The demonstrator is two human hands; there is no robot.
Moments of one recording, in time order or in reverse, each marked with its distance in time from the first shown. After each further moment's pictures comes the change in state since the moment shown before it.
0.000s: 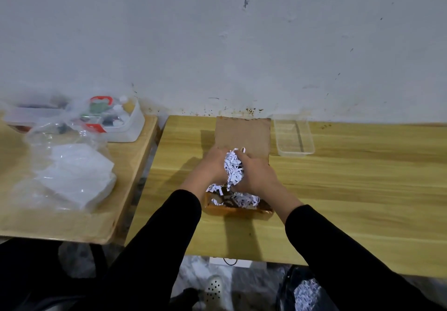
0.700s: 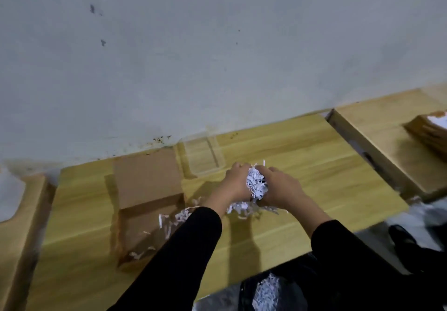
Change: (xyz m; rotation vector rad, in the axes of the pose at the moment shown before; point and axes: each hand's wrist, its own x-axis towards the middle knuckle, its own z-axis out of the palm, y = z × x) left_hand 0.029 0.221 0.089 -0.051 -0.277 0.383; right_hand -0.094 0.198 -0.078 -0.020 0.119 0.397
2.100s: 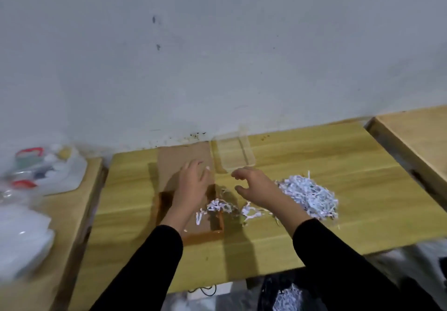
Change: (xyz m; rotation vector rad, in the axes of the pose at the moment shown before) left_hand -0.100 -0.099 -0.049 -0.158 0.697 -0.189; right_hand 0.011 -0.089 0.029 0.267 0.022 -0.397
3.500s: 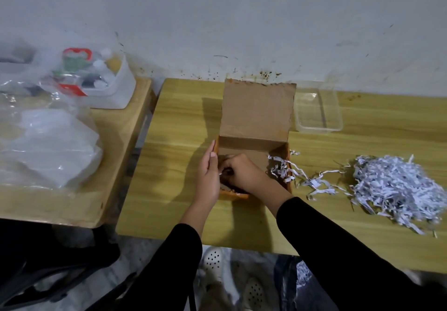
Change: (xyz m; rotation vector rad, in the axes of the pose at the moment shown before) left_hand -0.041 -0.155 0.021 -0.841 0.159 -0.453; right_hand 0.067 -0.076 0.183 0.074 -0.333 -0.304
